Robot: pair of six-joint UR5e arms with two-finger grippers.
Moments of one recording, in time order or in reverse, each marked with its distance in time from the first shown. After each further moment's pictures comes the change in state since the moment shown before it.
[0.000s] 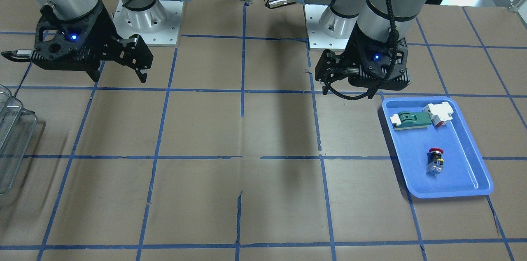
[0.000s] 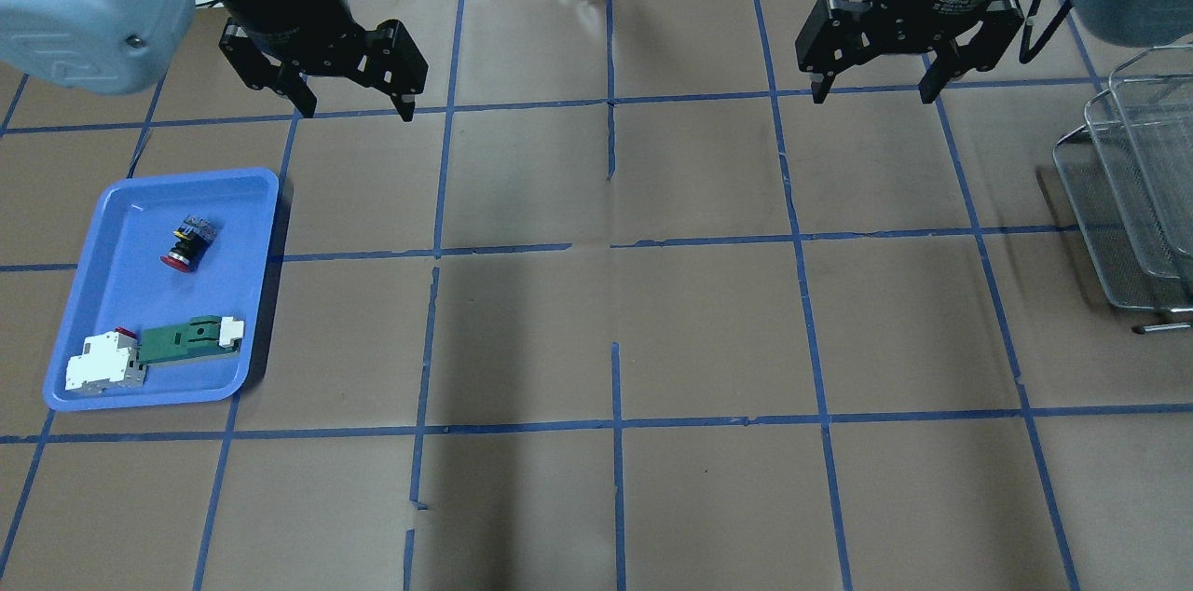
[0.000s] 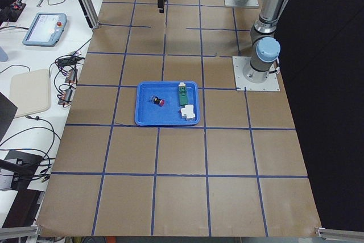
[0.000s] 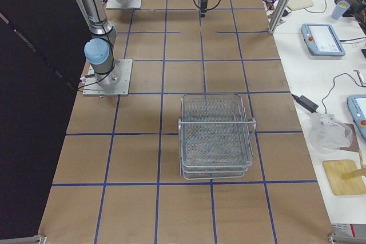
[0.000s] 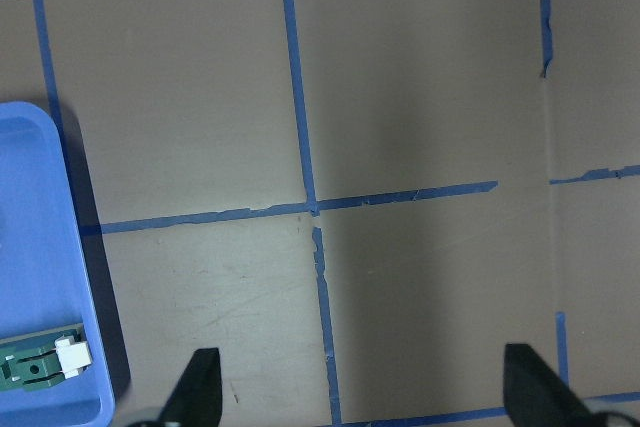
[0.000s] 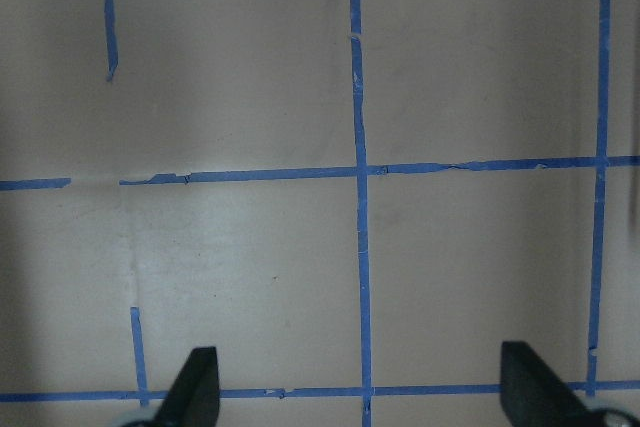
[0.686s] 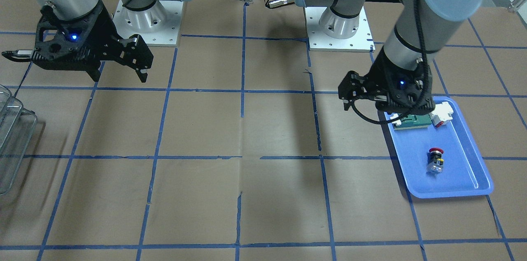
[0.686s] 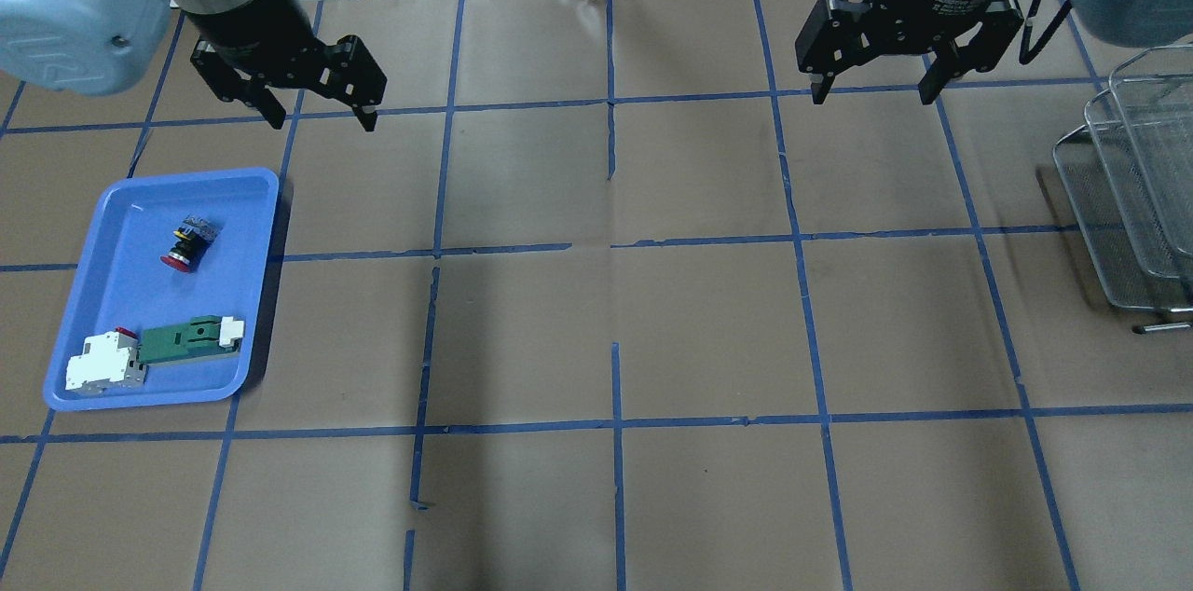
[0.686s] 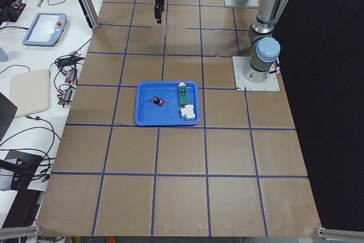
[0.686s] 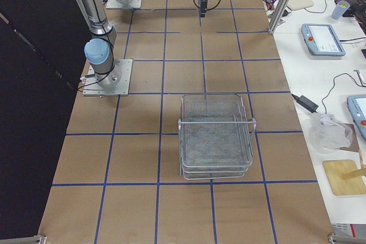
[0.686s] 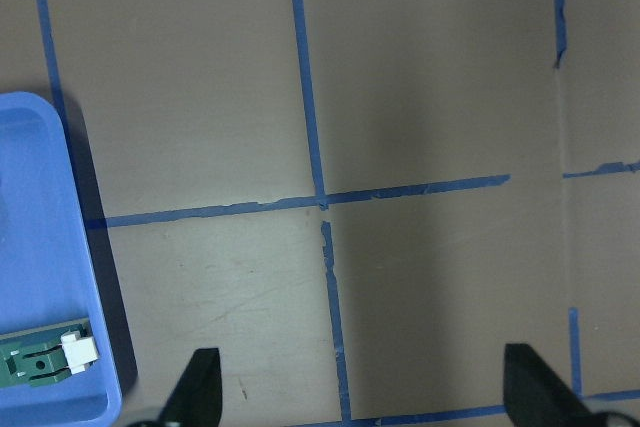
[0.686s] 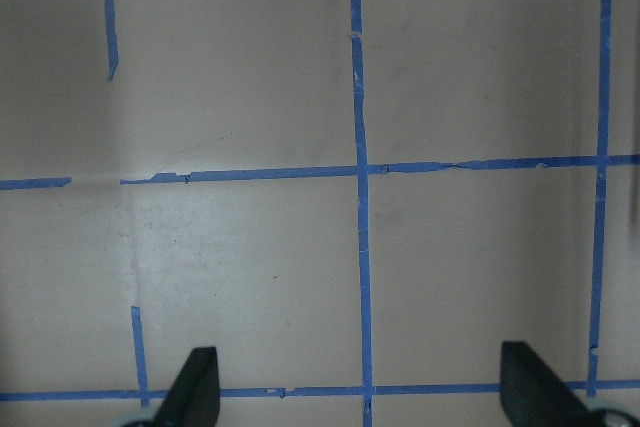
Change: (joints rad) left arm 0.143 -0.044 -0.051 0.058 -0.004 0.150; right arm 0.000 -0.001 0.001 0.001 0.001 0.001
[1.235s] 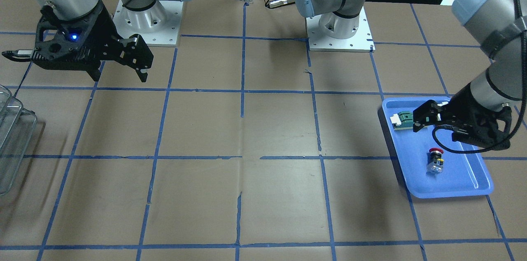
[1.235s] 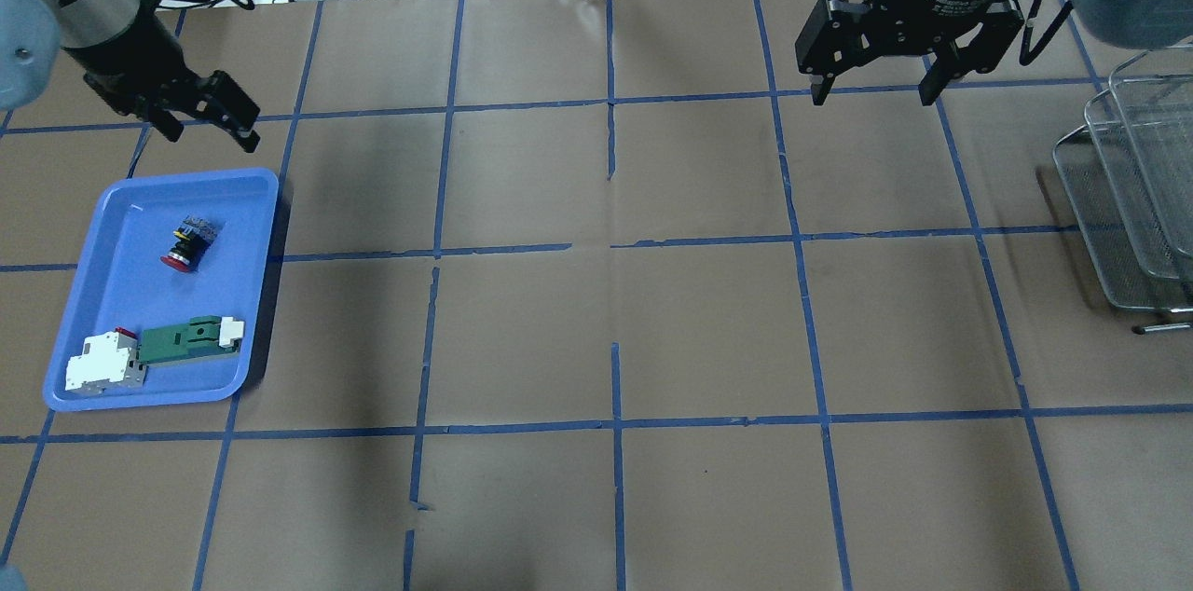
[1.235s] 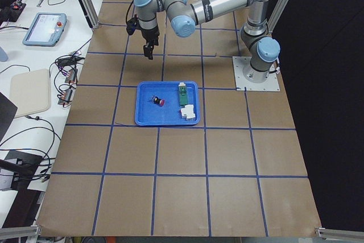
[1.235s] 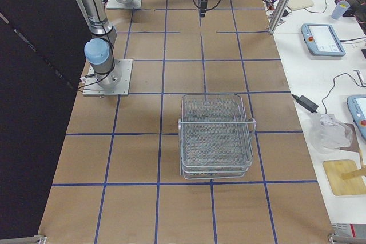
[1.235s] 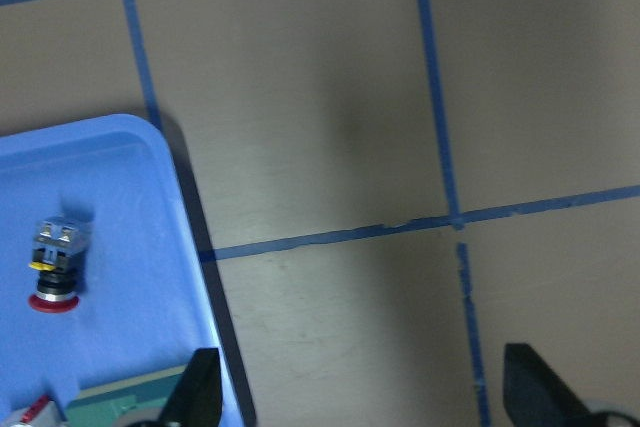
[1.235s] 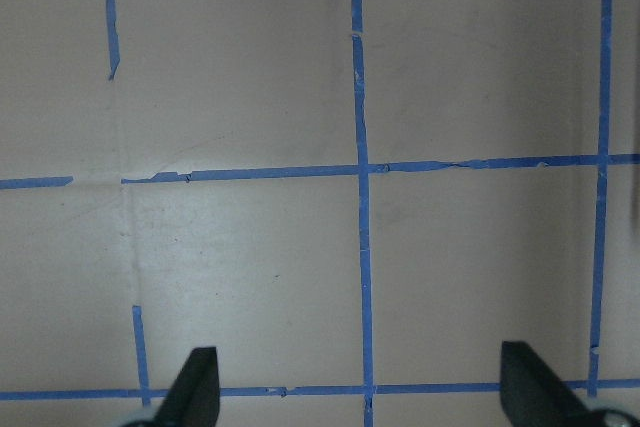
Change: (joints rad) left arm 0.306 -0.102 -0.052 0.107 0.000 0.474; right arm 0.000 -0.002 0.001 0.000 0.002 0.001
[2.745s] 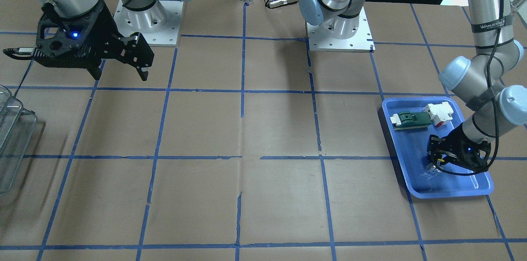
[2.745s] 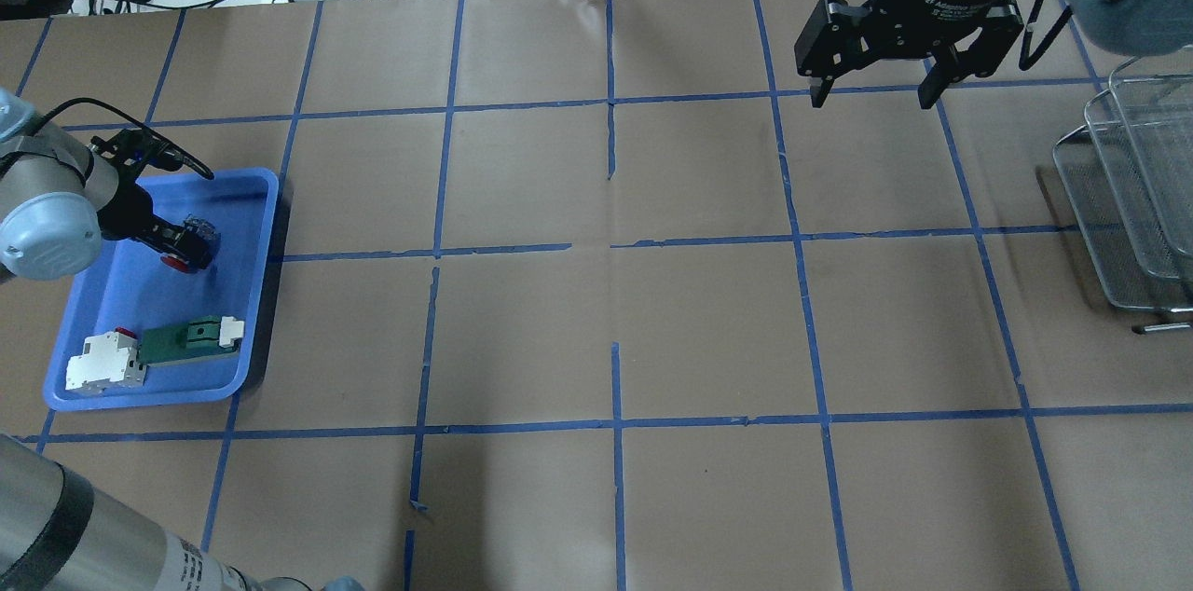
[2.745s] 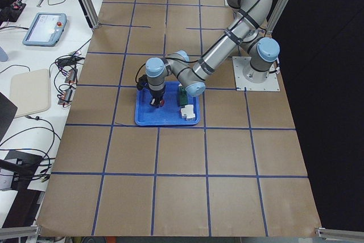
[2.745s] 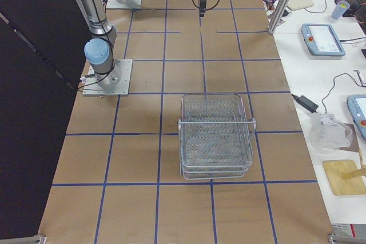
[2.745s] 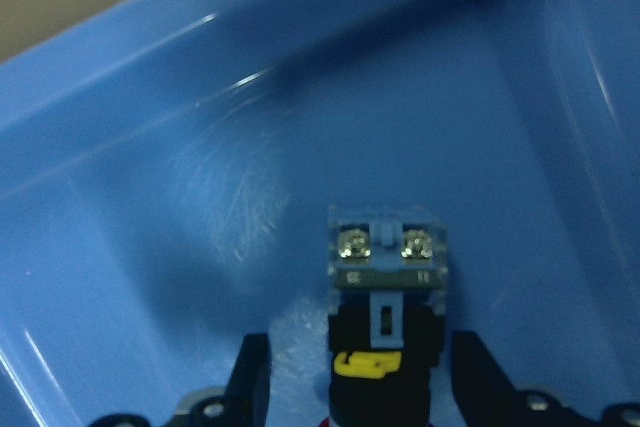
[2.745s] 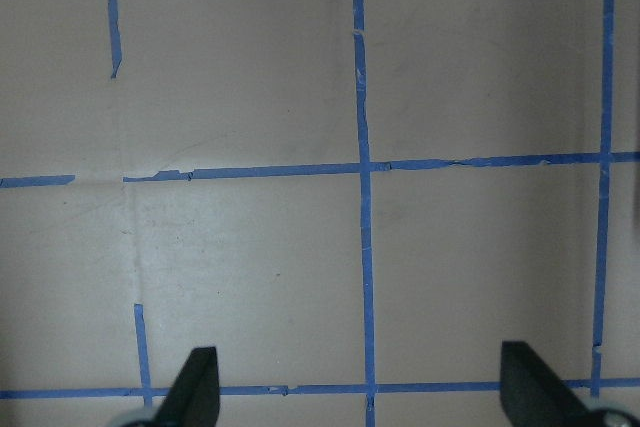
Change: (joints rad) left arm 0.189 -0.211 -0.257 0.542 -0.005 0.307; right arm 0.000 -0.011 0.011 -0.004 0.003 -0.002
